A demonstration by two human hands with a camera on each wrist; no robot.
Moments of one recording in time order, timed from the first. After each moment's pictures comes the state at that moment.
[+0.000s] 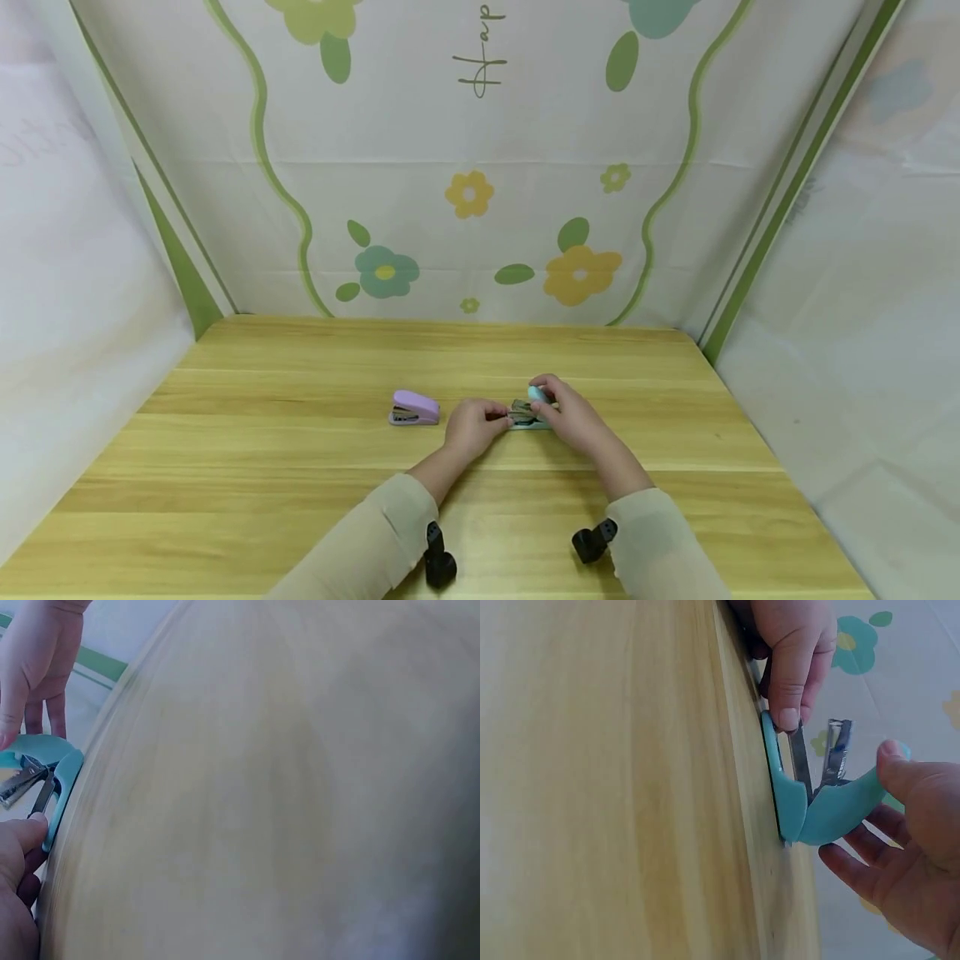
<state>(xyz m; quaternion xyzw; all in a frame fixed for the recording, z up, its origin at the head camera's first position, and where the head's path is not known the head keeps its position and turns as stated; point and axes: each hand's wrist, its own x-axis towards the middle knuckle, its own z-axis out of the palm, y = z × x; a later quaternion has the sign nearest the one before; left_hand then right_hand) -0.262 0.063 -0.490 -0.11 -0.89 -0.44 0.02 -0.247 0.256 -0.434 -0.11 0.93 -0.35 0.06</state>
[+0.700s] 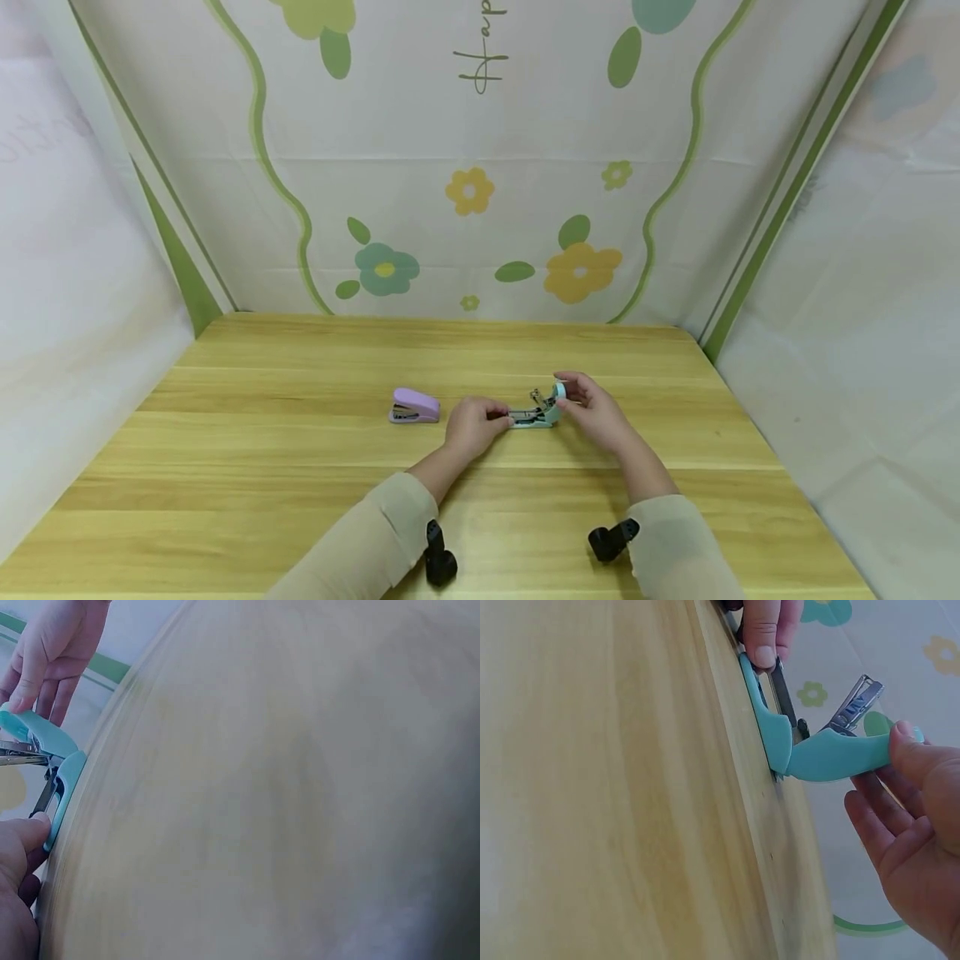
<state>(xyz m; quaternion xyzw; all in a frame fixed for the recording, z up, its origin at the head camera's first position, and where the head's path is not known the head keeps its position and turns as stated) -0.259 0.062 -0.489 -0.12 -0.90 -0.42 0.03 -0.244 0.291 -0.440 -0.10 0.87 -0.47 0.02</state>
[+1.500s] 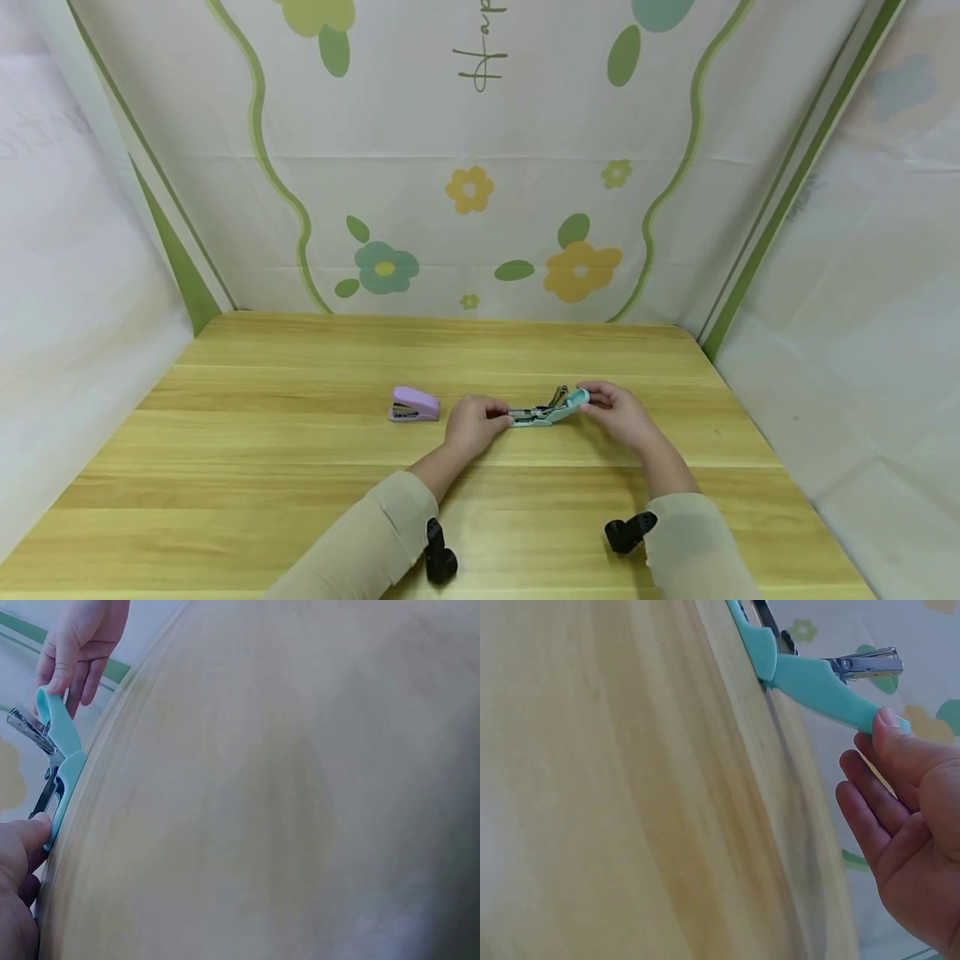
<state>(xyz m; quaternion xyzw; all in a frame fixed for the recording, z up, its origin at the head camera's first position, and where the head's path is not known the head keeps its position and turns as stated) -0.259 0.063 -0.490 -0.12 -0.90 -0.42 0.03 -0.245 0.329 -0.447 -0.05 0.89 -0.45 0.05</state>
